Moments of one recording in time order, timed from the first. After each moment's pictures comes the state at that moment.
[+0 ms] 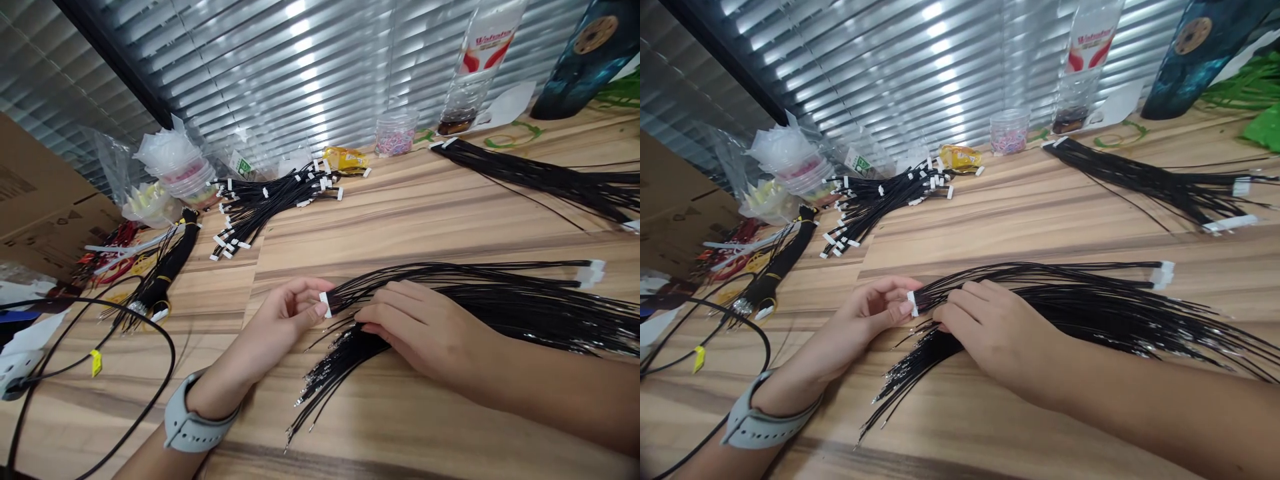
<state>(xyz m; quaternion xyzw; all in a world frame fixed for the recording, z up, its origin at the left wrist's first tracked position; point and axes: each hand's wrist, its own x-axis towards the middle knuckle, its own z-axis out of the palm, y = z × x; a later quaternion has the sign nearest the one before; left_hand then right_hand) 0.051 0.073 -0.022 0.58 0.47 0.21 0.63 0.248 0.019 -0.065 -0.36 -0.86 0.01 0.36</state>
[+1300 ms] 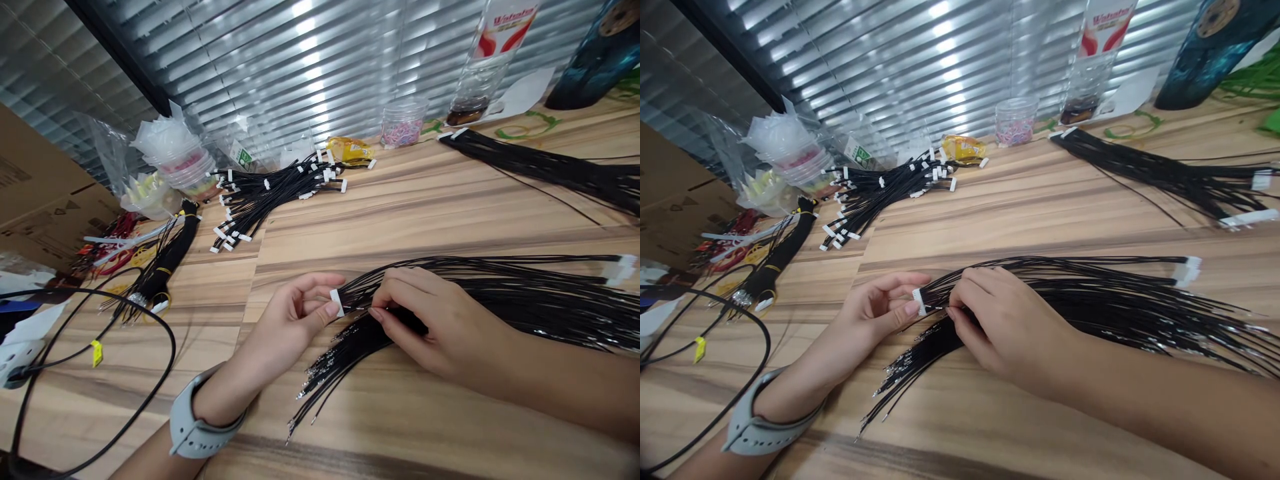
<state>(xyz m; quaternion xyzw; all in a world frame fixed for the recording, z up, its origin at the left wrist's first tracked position) 0.058 0.063 -0.024 0.54 0.46 0.25 0.67 0.248 0.017 -0.054 -0.45 -0.81 0.11 0.36</state>
